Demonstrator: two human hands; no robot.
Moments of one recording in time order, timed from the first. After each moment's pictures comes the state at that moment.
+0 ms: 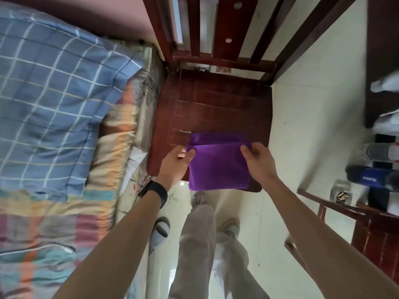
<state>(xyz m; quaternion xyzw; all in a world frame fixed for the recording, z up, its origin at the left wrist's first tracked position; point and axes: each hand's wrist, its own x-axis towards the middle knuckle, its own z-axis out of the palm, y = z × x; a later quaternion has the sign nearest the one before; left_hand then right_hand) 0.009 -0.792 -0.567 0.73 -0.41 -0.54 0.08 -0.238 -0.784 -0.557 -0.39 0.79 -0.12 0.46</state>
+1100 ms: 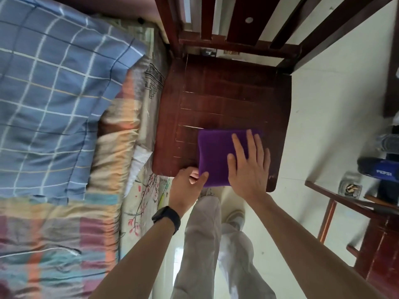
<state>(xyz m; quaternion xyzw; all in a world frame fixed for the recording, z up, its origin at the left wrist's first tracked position) 0.008 -0.733 -0.594 0.74 -0.43 -0.51 0.07 -0.177 -0.754 -0.602 -0.65 0.73 0.00 0.19</state>
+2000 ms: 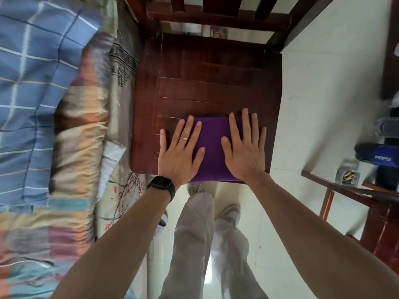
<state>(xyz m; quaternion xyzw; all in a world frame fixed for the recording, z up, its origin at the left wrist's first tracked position) -0.013 -0.775 -0.643 0.59 -0.79 -0.17 -0.05 -0.211 -0.772 -0.645 -0.65 0.73 0.02 0.21</state>
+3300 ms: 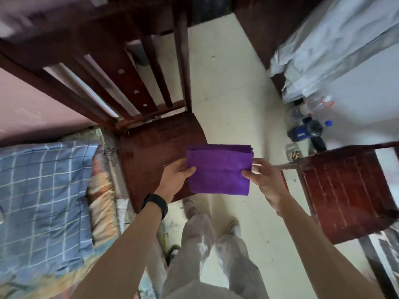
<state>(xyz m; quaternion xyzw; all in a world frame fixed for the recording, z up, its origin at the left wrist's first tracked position) -0.109 -0.811 -0.405 0.57 -0.42 -0.70 0.10 -0.337 -0.667 -0.374 -0.09 0.73 -0.42 0.52</state>
